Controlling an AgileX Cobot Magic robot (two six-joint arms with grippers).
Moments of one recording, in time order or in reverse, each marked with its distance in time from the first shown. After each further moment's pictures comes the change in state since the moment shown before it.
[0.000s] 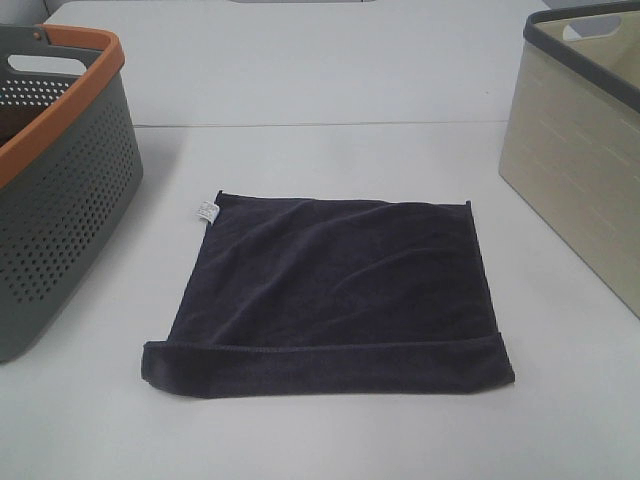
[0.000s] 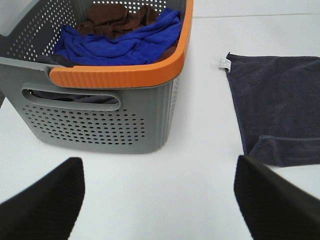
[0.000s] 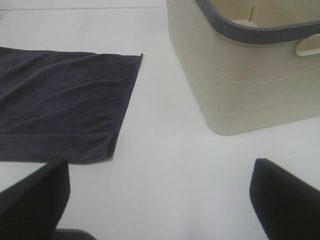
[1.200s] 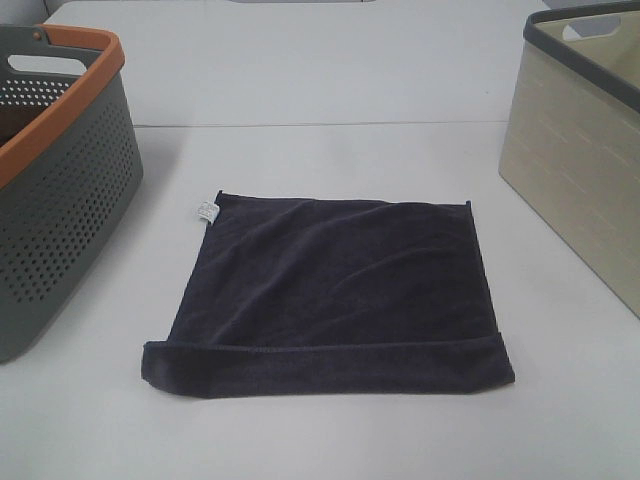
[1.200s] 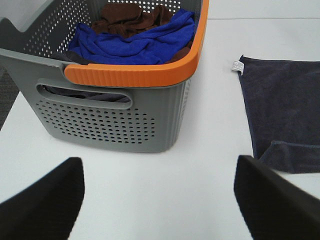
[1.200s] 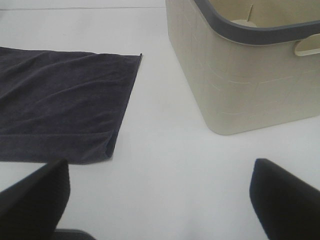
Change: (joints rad) left arm 0.053 -0.001 0.000 0.000 0.000 0.000; right arm 0.000 0.000 0.000 -0.002 0.000 0.000
